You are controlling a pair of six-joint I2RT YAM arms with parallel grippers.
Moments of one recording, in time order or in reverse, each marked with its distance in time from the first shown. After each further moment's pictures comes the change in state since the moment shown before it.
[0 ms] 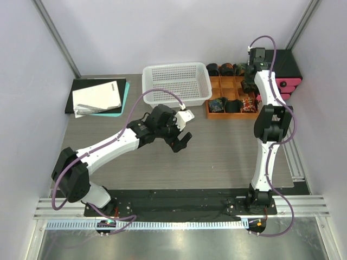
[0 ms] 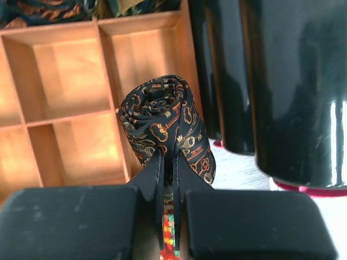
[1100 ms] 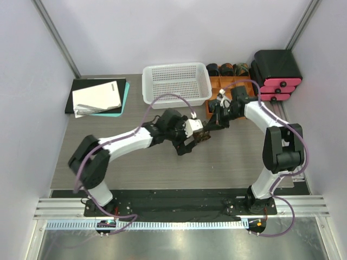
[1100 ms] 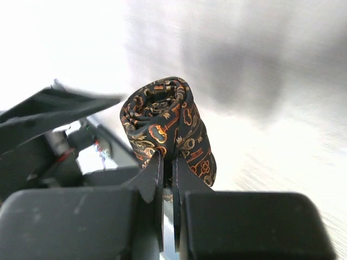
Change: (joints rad) left arm -0.027 0.236 -0.022 0.194 0.125 0.198; right arm 0.187 -0.561 -1.032 0.082 -0.959 0.338
